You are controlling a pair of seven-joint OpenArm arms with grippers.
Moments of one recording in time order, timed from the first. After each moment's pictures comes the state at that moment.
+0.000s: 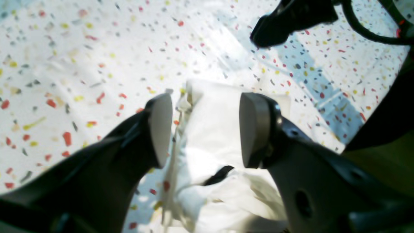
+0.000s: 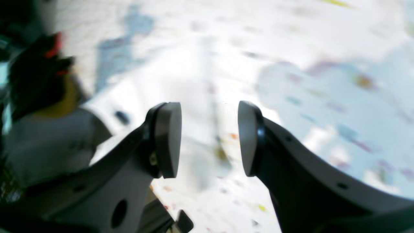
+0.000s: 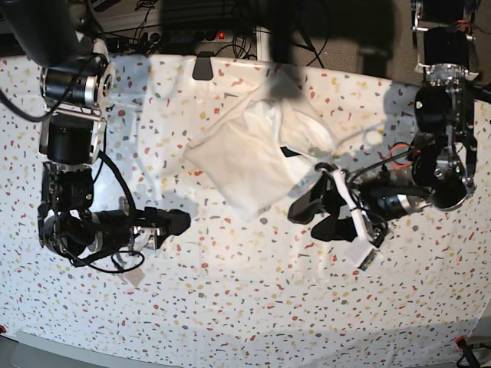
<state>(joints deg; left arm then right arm) -9.9 -13.9 3.9 103.7 -48.0 -29.3 62.3 32.7 15.2 10.9 56.6 48.7 34.2 -83.5</state>
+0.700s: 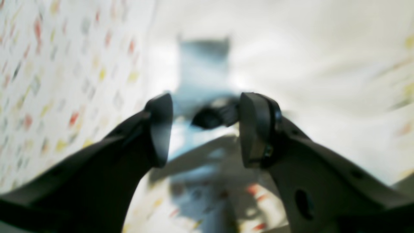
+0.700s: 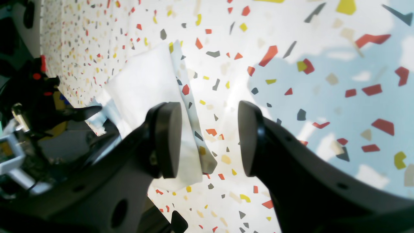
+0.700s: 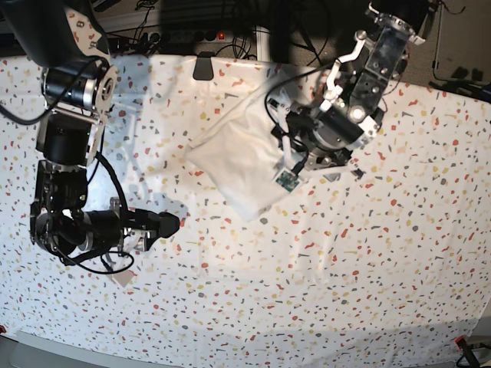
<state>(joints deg) -0.3 -9.5 27.2 103.6 2.2 -9.5 64.4 32.9 15.1 15.1 56.6 45.6 34.2 -83.9</state>
